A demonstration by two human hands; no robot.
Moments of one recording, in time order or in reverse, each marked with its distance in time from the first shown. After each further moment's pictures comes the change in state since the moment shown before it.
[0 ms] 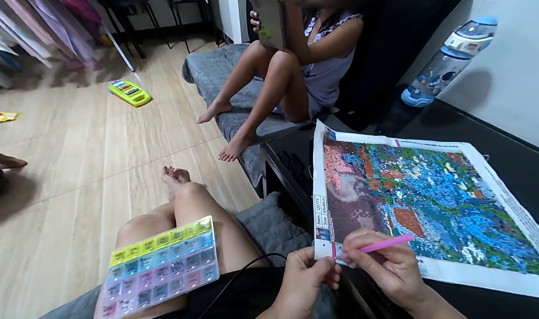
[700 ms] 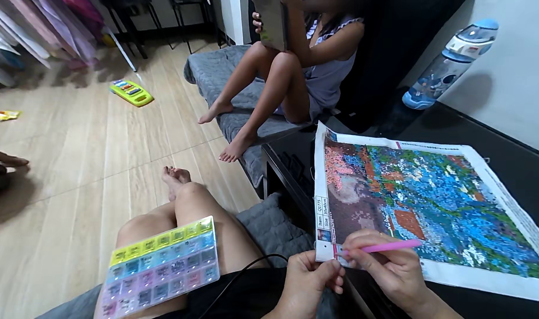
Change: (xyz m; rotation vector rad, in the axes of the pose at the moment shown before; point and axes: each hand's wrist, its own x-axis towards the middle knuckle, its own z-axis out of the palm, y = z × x) left_hand -0.002 -0.002 0.004 -0.064 0.024 -0.016; right_hand 0.000 -0.001 0.001 -0.023 0.037 0.012
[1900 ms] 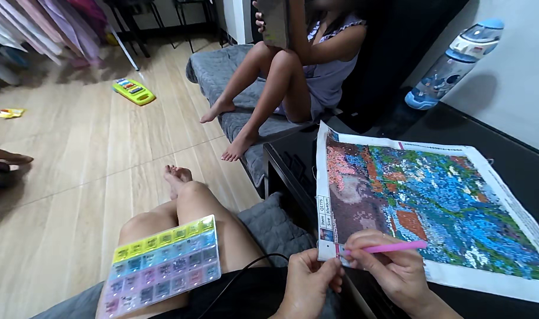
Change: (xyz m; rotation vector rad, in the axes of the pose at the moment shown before) left_hand -0.001 -0.003 0.000 0.138 0.013 0.130; right_hand 0.000 -0.001 0.001 0.006 0.008 -0.012
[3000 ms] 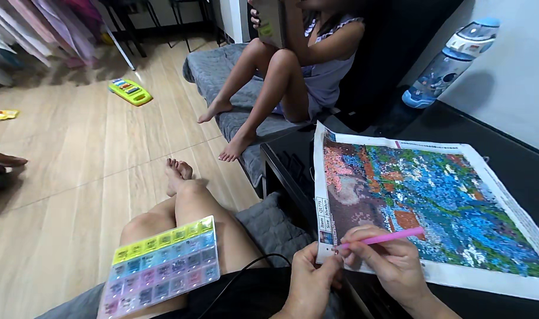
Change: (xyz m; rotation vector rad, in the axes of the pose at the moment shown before) left_hand 0.007 -0.004 0.009 0.026 0.023 0.043; right_hand 0.002 -0.002 0.002 0.122 0.088 0.137
